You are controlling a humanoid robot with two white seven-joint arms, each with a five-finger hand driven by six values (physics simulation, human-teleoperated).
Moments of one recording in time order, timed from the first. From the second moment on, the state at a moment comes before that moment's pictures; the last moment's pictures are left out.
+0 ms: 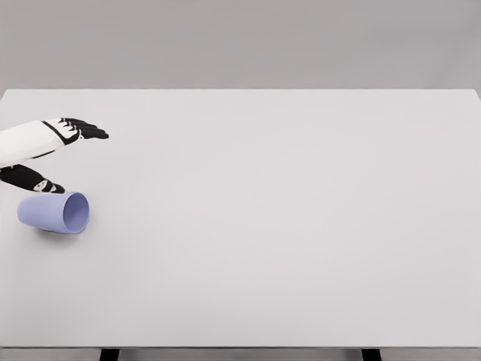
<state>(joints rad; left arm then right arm) -0.30 0.97 -0.24 -1.53 -0.09 -0.61 -0.56 0.01 0.00 -0.07 -0.01 0.08 -0.06 0.08</state>
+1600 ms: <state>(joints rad) -0.18 1.27 -0.55 -1.67 0.10 -0.31 -0.26 0.01 0.00 -0.07 -0.01 0.08 -0.06 0.08</state>
